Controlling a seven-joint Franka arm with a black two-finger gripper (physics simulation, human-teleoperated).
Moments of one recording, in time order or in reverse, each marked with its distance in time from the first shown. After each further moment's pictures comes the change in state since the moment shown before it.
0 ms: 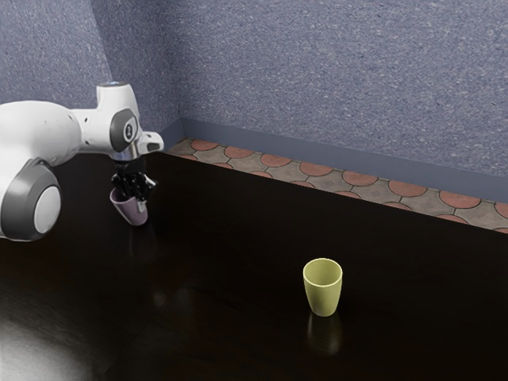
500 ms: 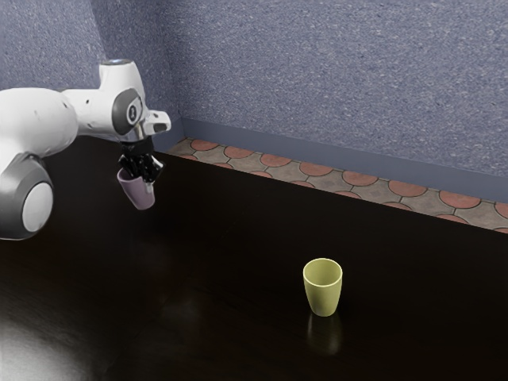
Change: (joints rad) arm -0.070 -0.090 0.016 -0.007 0.011 -0.002 0.000
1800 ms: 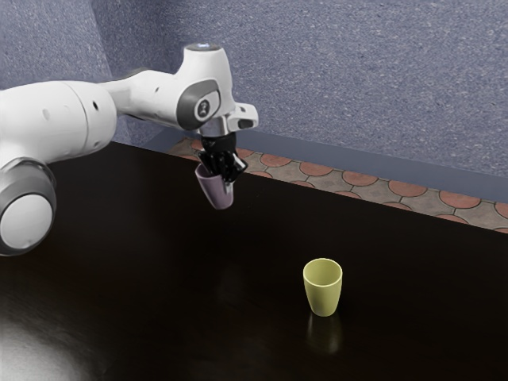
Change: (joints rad) arm -0.120 -0.070 -0.271 0.037 0.159 -0.058 -0.201
